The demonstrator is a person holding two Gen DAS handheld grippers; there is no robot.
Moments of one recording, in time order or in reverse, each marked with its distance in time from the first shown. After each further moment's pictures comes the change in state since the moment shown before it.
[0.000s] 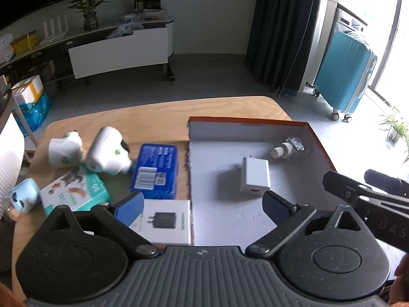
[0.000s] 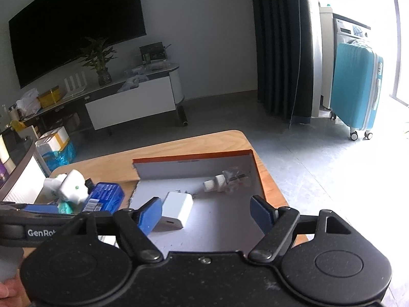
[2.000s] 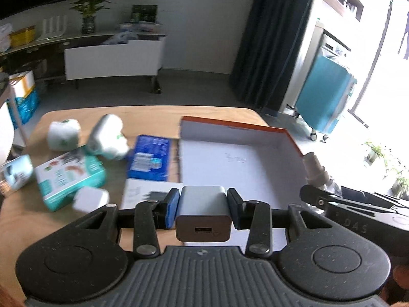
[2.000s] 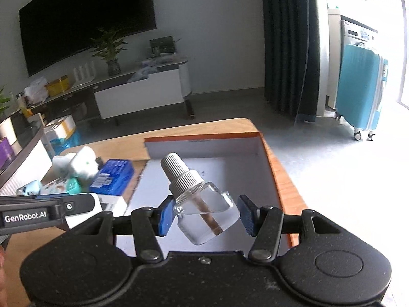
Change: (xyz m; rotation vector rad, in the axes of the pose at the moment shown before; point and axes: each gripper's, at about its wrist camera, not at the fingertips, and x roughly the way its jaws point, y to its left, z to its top) left arm -0.013 0.012 -0.038 -0.048 -0.099 -0.126; right arm -0.010 0.002 -0.032 -0.031 0.008 -0.001
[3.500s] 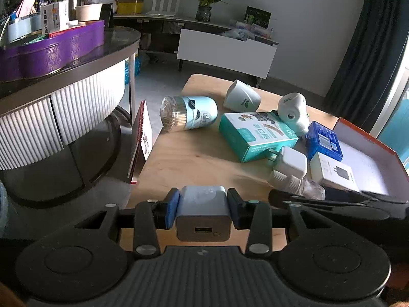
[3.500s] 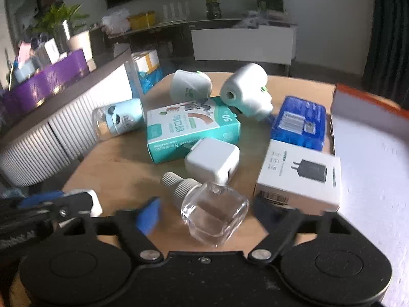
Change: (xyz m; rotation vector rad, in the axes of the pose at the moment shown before) left arm -0.062 0.172 -0.074 -0.272 -0.038 0.326; right arm 0.089 0.226 -0.065 -0.342 0.181 0.267
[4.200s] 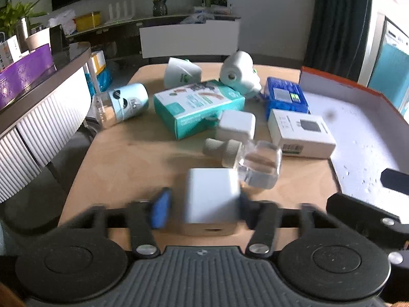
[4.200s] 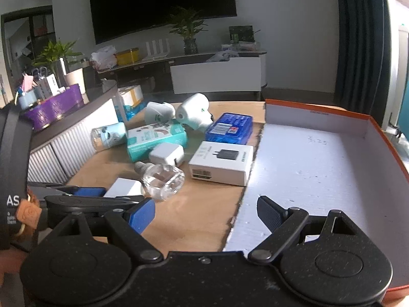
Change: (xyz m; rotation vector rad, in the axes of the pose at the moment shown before) left arm 0.013 -0.065 -0.025 0.228 0.038 0.001; right arm -0.099 -0.053 -0.053 0.095 -0.165 -0.020
